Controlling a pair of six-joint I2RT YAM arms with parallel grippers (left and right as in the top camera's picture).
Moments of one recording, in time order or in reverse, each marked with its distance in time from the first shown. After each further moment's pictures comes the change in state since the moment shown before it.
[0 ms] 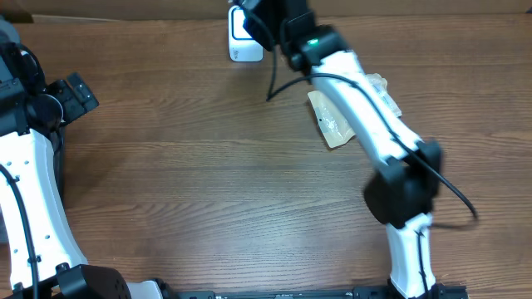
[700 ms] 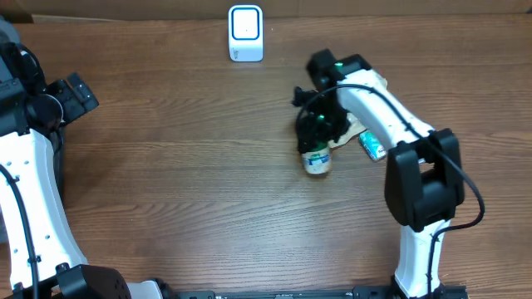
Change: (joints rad) left arm 0.000 0.000 0.000 0.000 0.000 0.000; right arm -0.154 -0.079 -0.494 -0.712 -0.273 0.275
